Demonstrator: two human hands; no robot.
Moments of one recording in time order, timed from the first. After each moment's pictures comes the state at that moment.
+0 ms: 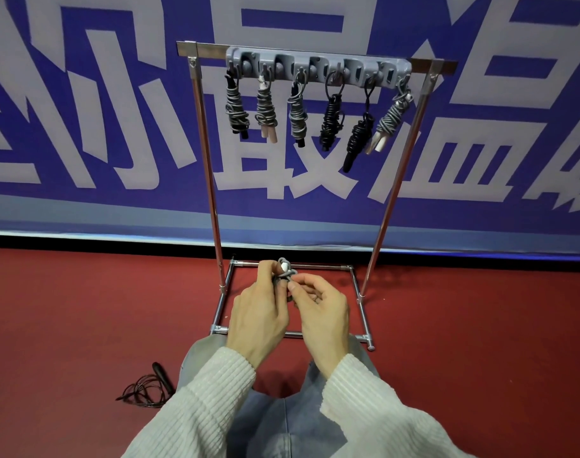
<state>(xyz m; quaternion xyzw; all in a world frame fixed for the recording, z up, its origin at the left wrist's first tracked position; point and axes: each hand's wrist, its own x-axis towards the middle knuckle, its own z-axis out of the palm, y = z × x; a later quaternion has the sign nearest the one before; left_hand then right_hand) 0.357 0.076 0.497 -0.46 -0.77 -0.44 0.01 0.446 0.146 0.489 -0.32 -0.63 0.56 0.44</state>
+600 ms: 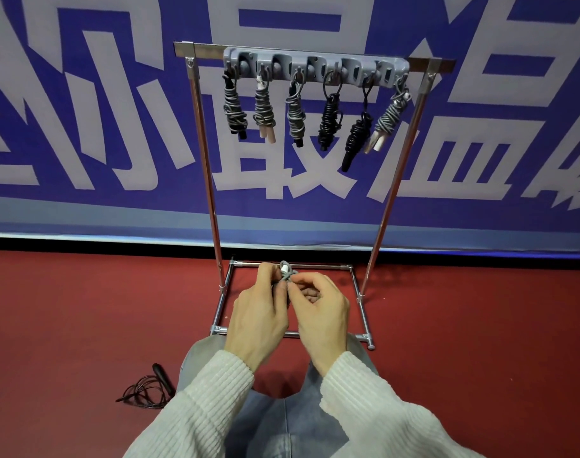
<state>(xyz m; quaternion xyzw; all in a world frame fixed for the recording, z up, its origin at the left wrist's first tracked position) 0.357 0.076 0.493 -0.46 -0.75 -0.48 -0.03 0.439 0.148 0.484 -0.34 -0.67 0.45 0.48</state>
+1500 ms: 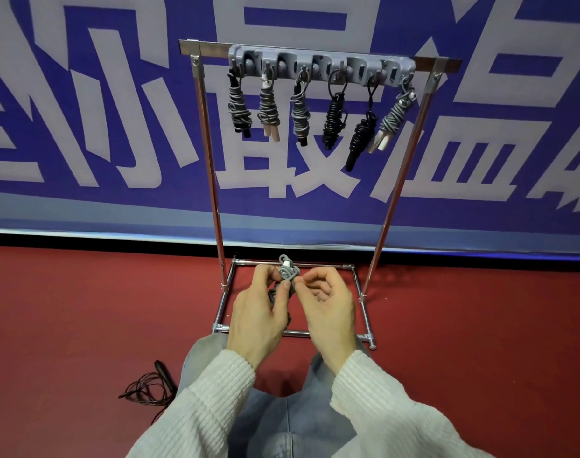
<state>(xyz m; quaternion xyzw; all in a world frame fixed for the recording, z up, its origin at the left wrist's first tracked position) 0.352 0.076 0.482 -0.43 -0.73 -0.52 -0.02 0.446 0.157 0.484 -0.29 -0.63 0.56 0.46</state>
